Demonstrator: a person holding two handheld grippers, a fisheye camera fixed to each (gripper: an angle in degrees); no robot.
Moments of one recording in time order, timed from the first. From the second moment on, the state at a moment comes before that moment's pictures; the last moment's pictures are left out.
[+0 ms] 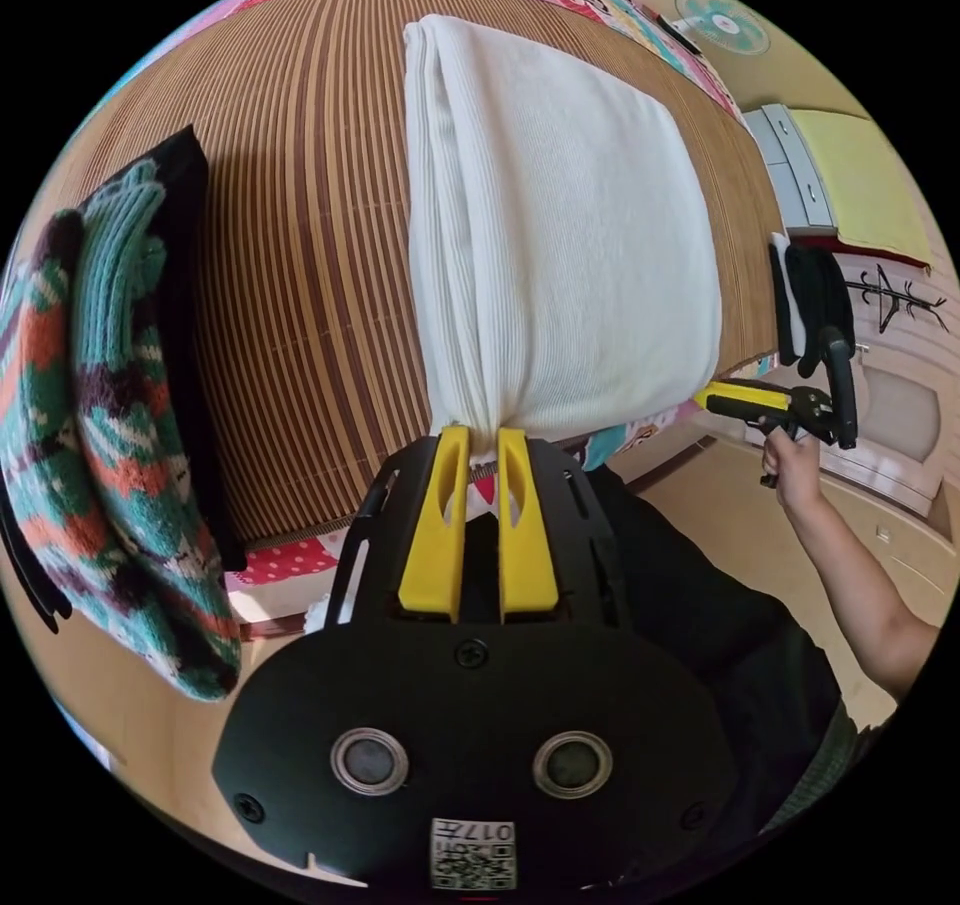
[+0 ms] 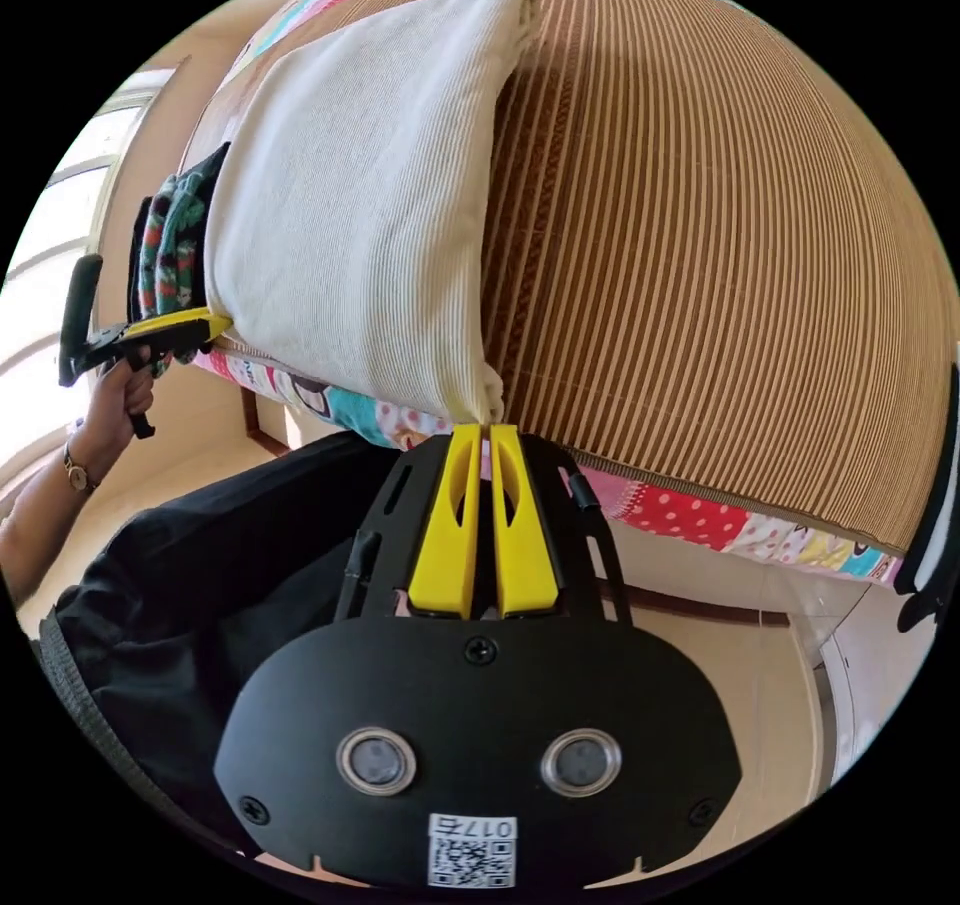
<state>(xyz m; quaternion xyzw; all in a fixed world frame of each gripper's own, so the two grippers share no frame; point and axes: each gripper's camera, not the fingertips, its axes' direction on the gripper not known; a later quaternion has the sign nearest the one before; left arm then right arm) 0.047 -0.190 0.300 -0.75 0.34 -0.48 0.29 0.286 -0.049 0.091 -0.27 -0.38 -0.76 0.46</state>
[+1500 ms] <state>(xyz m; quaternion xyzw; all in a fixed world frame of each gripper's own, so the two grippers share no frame) 0.112 -0.051 0.395 -0.60 0.39 -0.69 0.10 0.162 -0.177 0.145 -0.56 -0.47 -0.60 0.31</state>
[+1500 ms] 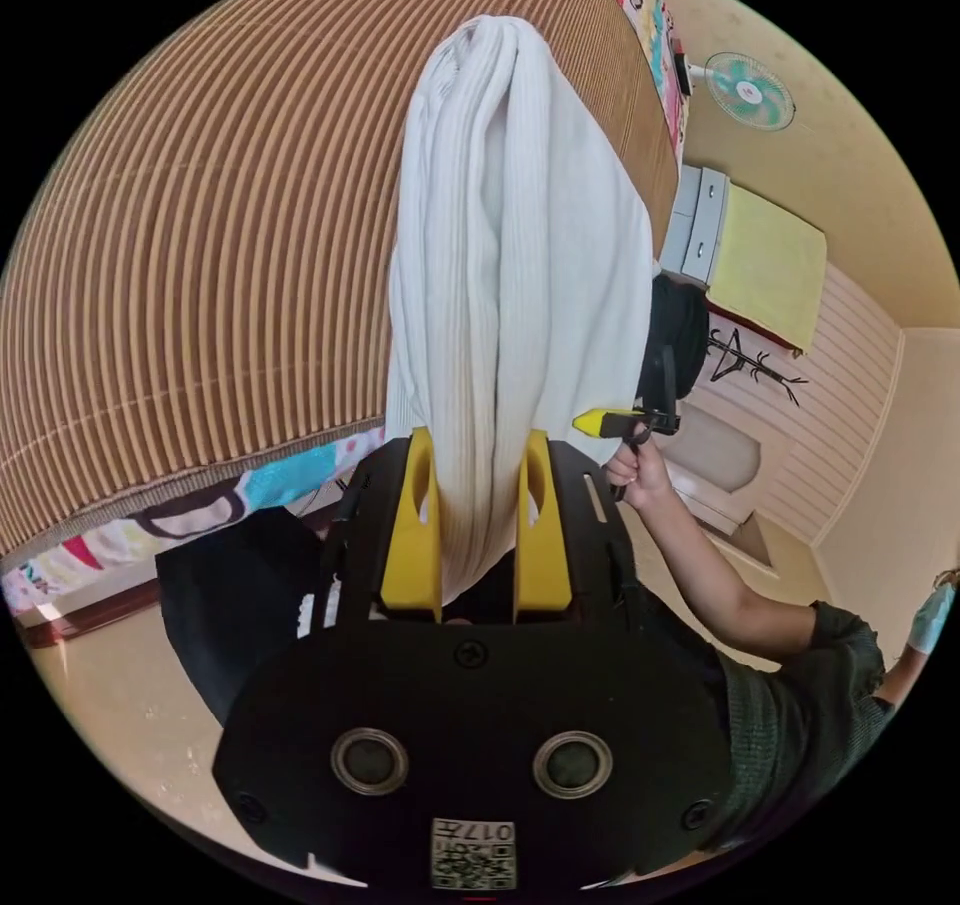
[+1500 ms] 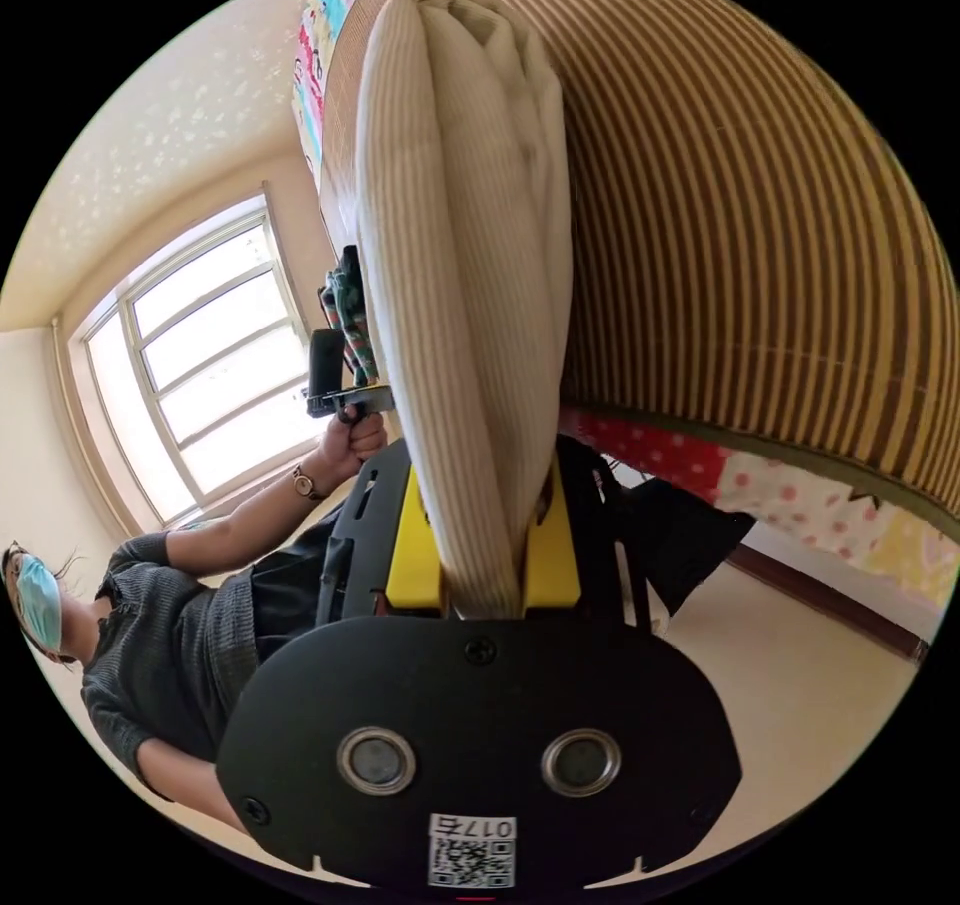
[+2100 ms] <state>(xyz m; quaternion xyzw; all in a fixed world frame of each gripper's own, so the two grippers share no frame) 0.449 -0.207 0.738 -0.63 0.50 -0.58 0.09 0.209 -0.419 0.133 -0.17 -0.41 -0.60 0.67</state>
